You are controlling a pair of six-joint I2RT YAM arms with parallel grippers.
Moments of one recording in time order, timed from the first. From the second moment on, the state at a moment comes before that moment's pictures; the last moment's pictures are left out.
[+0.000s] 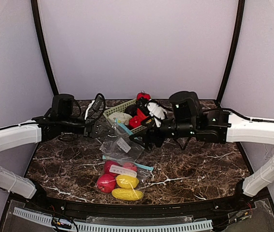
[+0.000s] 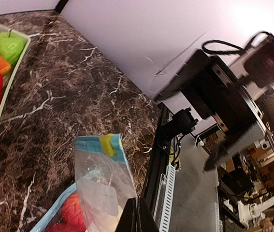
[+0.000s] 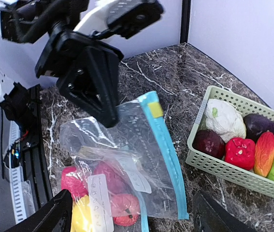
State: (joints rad) left arm -0.55 1.26 0.83 -0.01 0.88 -0.44; right arm 1.11 1.41 1.15 -0.18 -0.07 0.02
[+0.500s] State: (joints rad) left arm -0.60 1.31 1.00 -0.05 1.13 -0.15; right arm 0.90 1.52 1.32 -0.23 -0.62 0.11
